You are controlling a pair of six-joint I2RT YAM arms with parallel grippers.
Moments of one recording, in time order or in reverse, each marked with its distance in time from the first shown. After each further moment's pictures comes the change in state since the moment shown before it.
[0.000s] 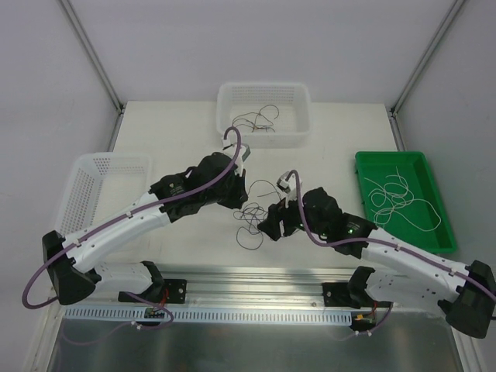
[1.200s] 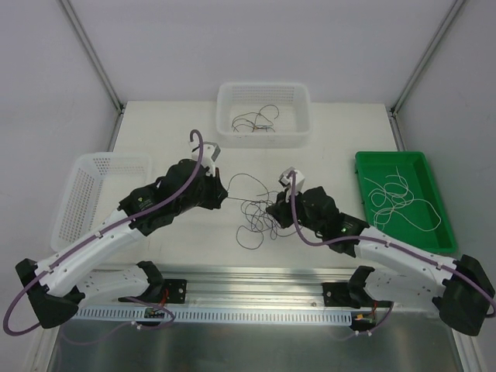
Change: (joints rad) left arm 0.054 -0.211 -0.109 -0.002 -0.065 -0.013; right arm -0.043 0.130 -0.059 0.200 0.125 -0.081
